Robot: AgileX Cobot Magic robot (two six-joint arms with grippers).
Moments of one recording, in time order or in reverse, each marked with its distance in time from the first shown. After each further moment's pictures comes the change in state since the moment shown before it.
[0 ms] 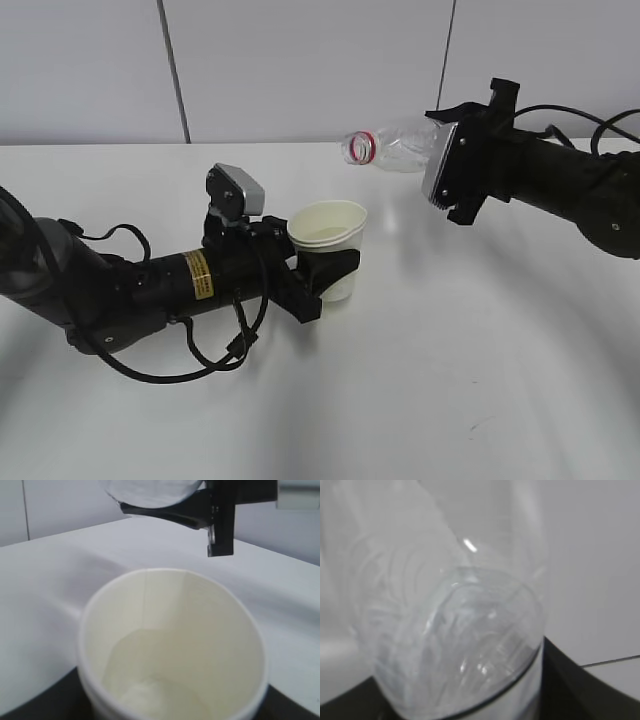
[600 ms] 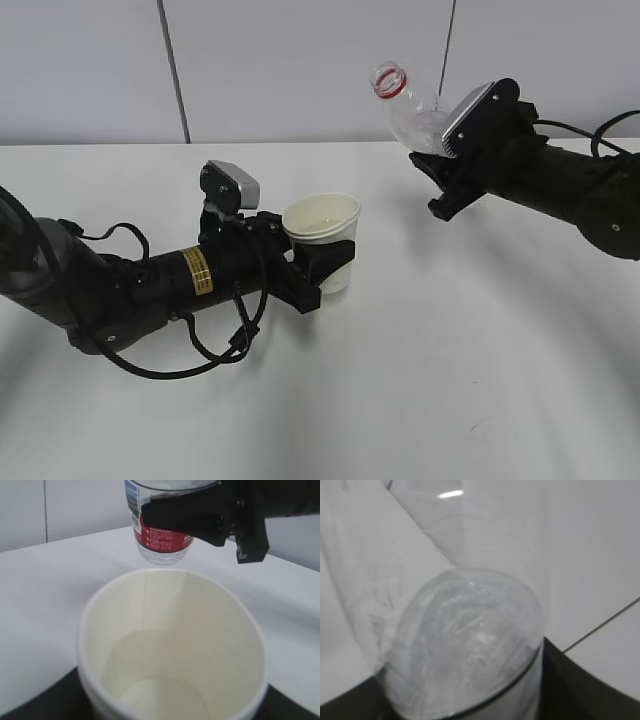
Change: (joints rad) left arm 0.000 0.000 0.000 -0.057 0.000 0.000; right arm 0.000 0.000 0.004 0.005 0.037 0.604
